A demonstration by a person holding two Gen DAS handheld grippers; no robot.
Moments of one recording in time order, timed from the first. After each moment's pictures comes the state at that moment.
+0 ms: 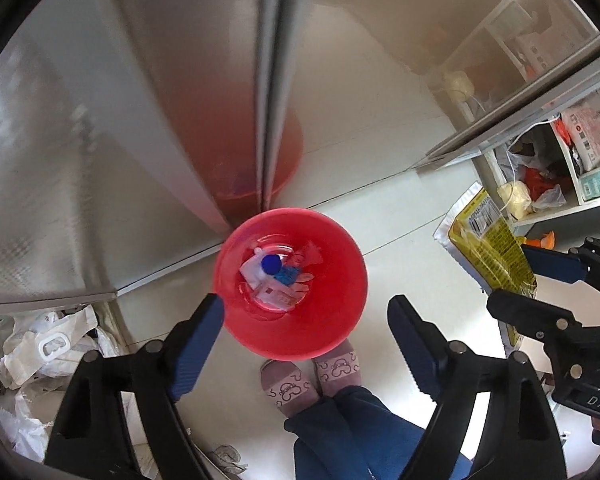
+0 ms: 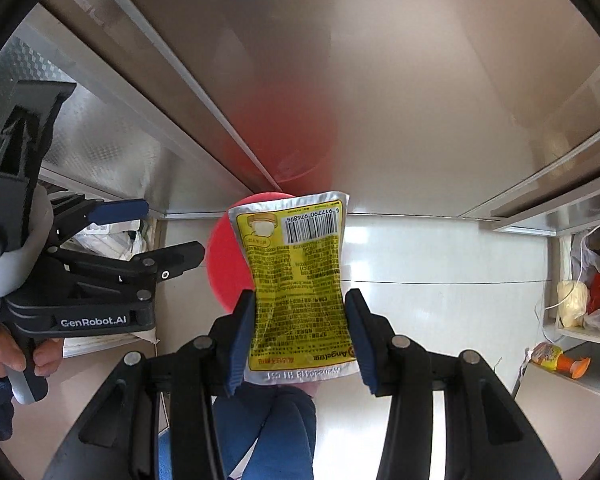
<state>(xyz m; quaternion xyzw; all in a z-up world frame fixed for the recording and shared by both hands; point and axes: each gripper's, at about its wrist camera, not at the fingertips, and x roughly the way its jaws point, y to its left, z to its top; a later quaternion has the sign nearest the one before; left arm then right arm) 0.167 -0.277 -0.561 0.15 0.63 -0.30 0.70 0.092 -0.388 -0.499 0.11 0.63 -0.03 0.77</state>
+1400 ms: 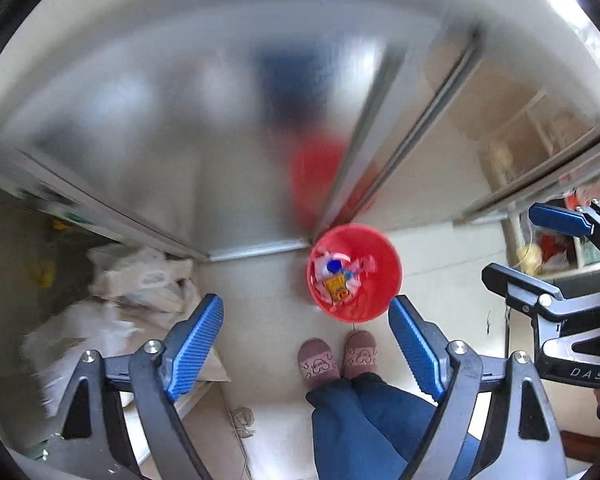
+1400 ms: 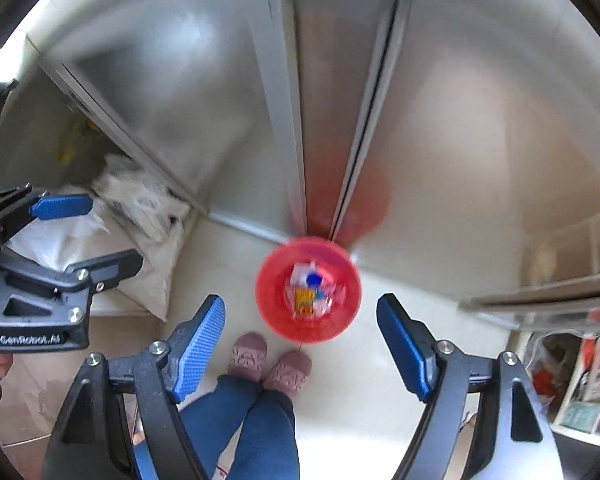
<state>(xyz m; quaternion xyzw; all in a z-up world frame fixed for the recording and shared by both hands) 0.136 -0.141 -0.346 0.10 0.59 -0.17 0.78 0.086 -0.314 -0.324 -0.03 0.58 0.04 0.81</state>
